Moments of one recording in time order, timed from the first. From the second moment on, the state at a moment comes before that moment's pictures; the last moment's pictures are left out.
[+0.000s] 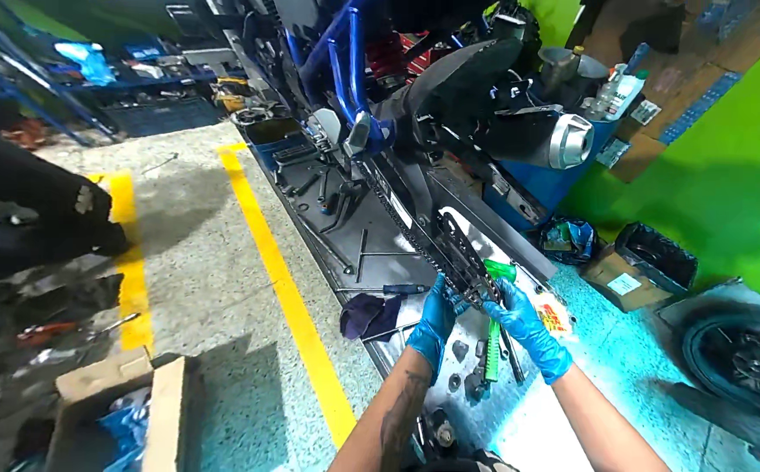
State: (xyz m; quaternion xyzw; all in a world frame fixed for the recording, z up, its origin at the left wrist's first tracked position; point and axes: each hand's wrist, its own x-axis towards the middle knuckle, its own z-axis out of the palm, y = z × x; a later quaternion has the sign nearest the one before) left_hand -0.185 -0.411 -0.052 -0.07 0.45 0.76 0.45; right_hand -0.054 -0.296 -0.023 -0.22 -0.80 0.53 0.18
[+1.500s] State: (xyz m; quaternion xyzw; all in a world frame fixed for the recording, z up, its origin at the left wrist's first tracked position) left_hand -0.141 -0.511 -0.042 0.08 0.62 0.68 0.39; right_hand -0.057 -0.349 -0.002 -0.29 -0.84 0.41 0.20
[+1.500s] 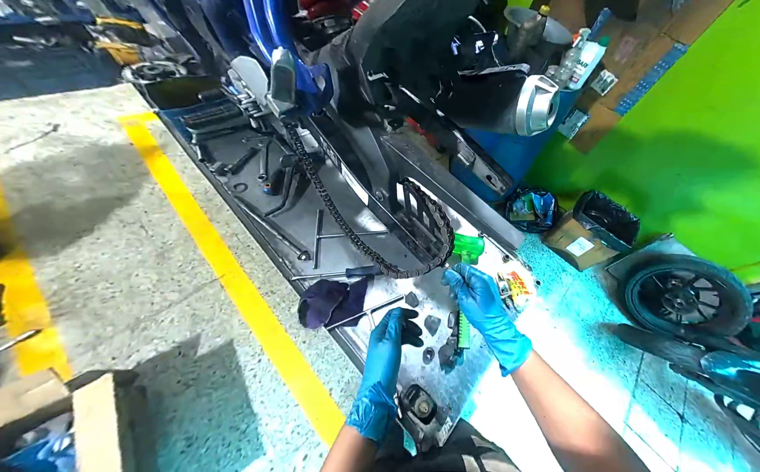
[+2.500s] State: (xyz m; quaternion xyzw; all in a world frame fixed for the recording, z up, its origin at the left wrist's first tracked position) left_hand 0.094 -0.449 -0.082 0.01 0.69 0.65 0.32; right_hand 0.088 -0.189 -0.191 -0.48 -0.75 0.45 -0.02
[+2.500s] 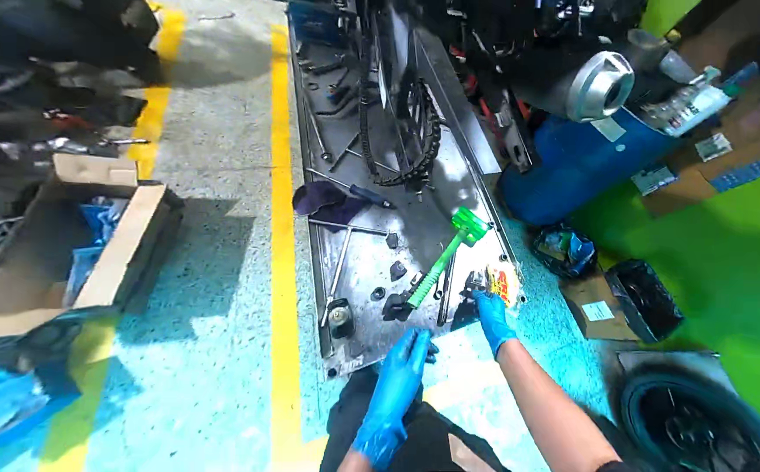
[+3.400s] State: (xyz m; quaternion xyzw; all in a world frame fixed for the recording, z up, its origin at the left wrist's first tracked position) left_hand -0.095 -0.156 -0.055 -0.02 0.26 0.89 0.37; right_hand -0.013 -0.108 -0.022 -0.31 -0.72 0.53 0.33
